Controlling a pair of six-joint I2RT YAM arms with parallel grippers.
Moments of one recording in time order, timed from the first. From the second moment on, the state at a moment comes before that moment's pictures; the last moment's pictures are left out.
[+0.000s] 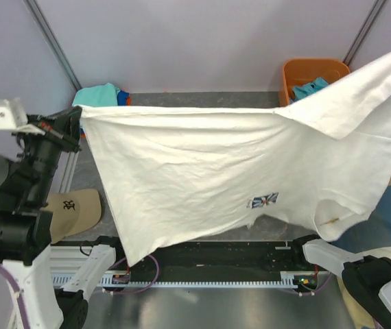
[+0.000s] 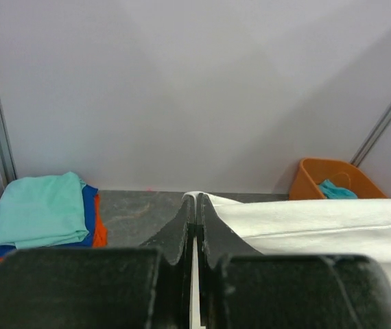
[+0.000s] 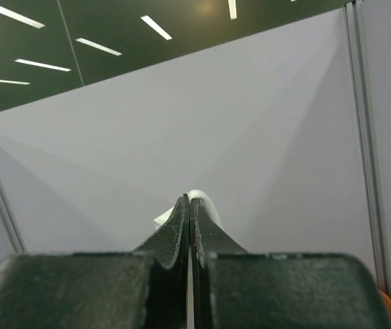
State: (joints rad) left arm -0.08 0.78 1.68 -0.67 0.07 -0.24; right arm 0.26 1.10 2.36 -0.59 0.20 0.14
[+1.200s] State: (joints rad) left arm -0.06 2.33 1.84 -0.01 -0.29 -0.11; right arm 0.16 2.51 2.21 -0.10 0.13 0.21
